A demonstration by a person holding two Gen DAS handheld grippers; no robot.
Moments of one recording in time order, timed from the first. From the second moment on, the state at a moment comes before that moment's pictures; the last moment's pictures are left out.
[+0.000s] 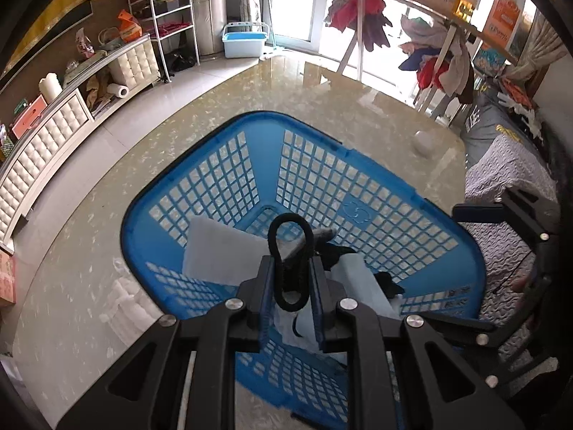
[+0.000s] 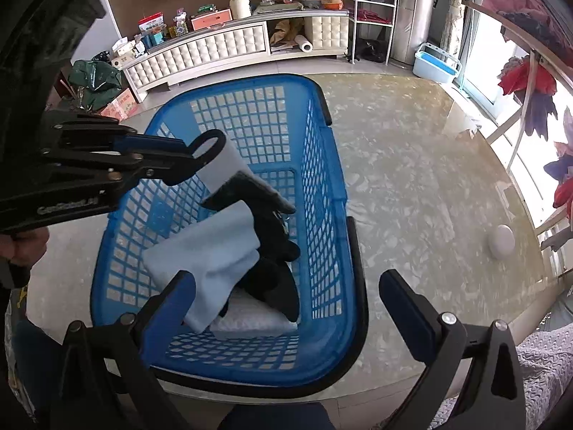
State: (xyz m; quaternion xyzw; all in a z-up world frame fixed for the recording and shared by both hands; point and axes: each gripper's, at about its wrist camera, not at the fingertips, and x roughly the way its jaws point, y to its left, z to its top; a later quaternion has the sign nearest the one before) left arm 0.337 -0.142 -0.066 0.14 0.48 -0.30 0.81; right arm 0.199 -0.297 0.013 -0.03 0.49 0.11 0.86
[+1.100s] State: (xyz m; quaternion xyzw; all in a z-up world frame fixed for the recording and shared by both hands) left arm 0.294 -0.109 -0.024 0.14 0.47 -0.27 0.83; right arm 0.179 -0.277 0.054 -0.02 0.48 0.12 0.87
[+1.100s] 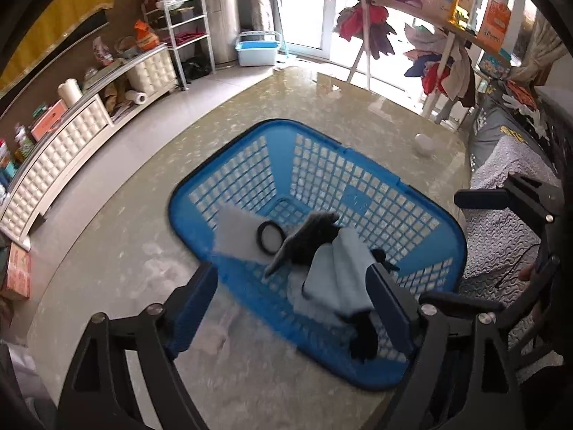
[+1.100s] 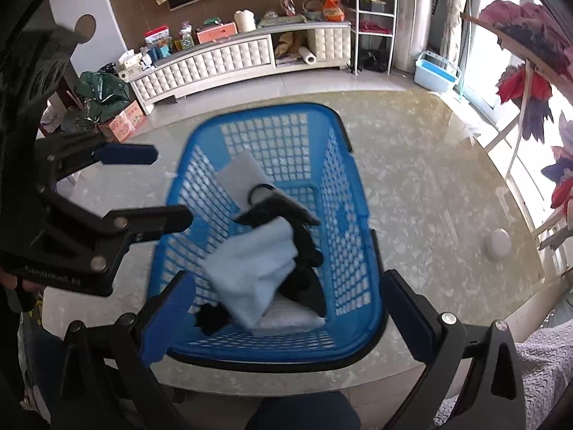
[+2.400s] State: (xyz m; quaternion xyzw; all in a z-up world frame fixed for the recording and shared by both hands) left arm 0.206 0.123 -0.029 -0.01 0.46 -0.10 0.88; right arm 0.187 -0.090 0.035 -0.12 0.46 0.21 0.86
